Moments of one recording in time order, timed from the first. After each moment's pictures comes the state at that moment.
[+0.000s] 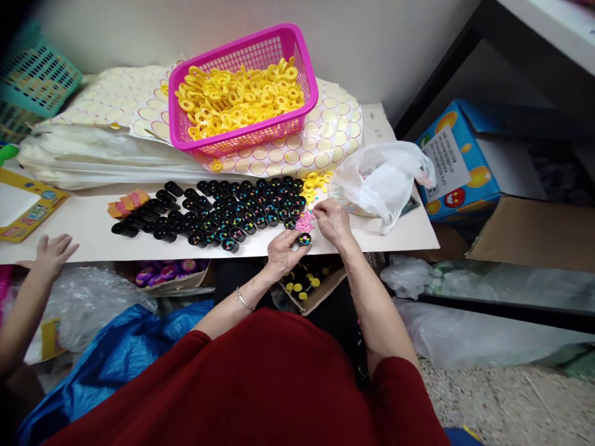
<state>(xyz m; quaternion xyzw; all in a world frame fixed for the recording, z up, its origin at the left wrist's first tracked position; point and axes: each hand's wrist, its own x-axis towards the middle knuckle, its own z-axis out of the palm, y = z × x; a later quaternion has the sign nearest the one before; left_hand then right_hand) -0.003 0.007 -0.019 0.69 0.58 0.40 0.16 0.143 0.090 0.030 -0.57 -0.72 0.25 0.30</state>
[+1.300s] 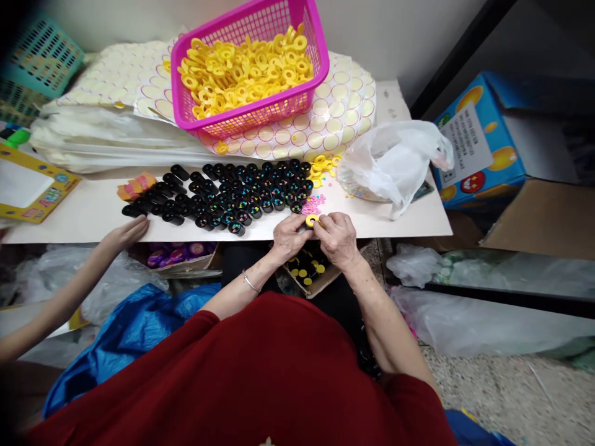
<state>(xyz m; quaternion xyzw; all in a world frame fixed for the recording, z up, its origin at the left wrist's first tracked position) -0.004 0.005 -0.010 0.68 0.58 0.38 0.24 0.159 0.016 0.016 -0.37 -0.89 -0.10 0.24</state>
